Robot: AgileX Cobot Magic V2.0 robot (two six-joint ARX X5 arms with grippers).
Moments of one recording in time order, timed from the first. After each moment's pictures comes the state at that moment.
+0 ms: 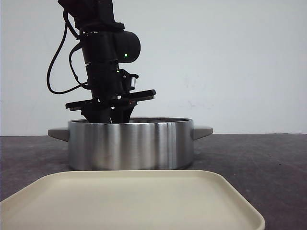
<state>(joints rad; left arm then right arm) -0.54 2.04 1.66 -0.91 0.05 -0.24 0.88 0.94 1.86 -1.34 0.50 0.37</state>
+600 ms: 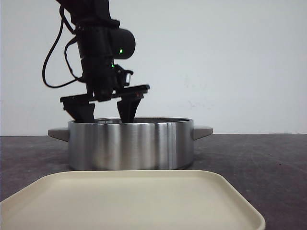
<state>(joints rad) -0.51 2.04 1.74 -1.00 0.05 -0.23 0.88 0.94 1.86 -1.34 0.53 0.38</state>
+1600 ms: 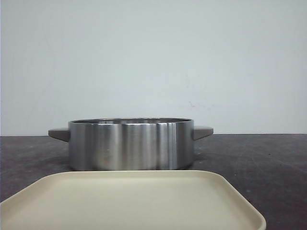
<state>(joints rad) -0.78 1.12 1.95 -1.26 -0.19 -0.21 1.08 0.64 1.07 -0.77 0.59 0.26</state>
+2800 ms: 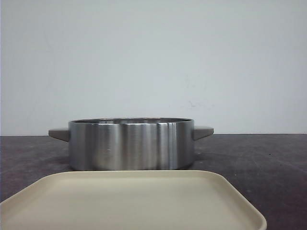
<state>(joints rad) -0.80 0.39 1.15 -1.14 -0.30 -0.41 1.08 0.63 0.94 -0.46 0.37 0.10</state>
